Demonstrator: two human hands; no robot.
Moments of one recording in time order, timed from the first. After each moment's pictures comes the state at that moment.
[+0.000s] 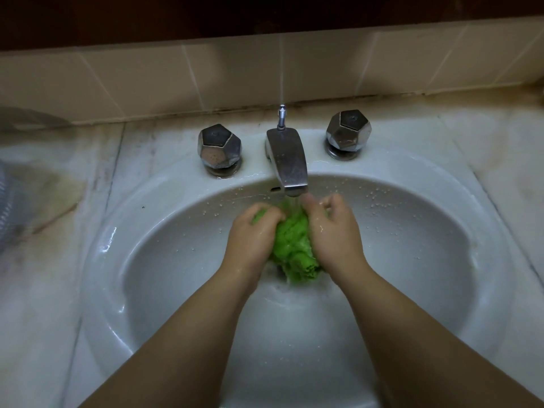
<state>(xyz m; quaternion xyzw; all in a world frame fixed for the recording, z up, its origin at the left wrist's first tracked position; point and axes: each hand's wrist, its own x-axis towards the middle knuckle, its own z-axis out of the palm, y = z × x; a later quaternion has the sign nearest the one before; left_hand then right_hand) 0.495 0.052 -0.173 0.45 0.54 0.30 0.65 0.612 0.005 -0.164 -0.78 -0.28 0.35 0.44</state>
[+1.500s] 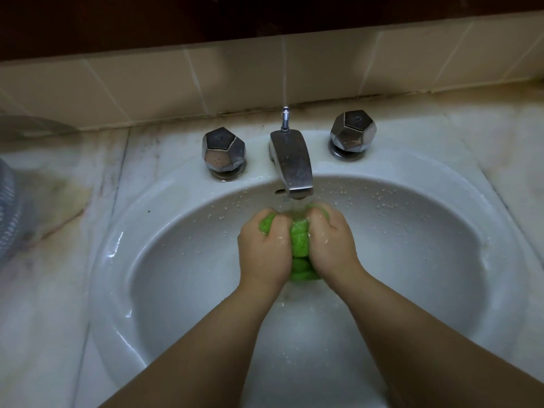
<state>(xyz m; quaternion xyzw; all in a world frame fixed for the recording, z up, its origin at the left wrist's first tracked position) 0.503 0.034 -0.165 0.52 0.57 0.37 0.52 0.597 0.004 -0.165 -0.73 -0.31 0.36 0.49</state>
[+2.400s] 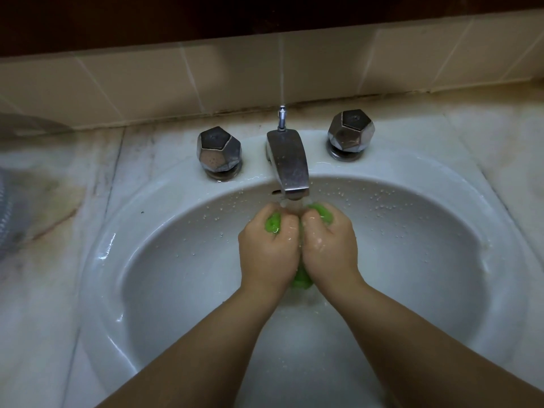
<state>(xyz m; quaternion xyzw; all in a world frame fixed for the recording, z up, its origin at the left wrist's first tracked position) 0.511 0.030 -0.164 0.57 0.54 0.38 0.48 0.593 0.000 -0.166 -0.73 -0.31 0.30 0.53</state>
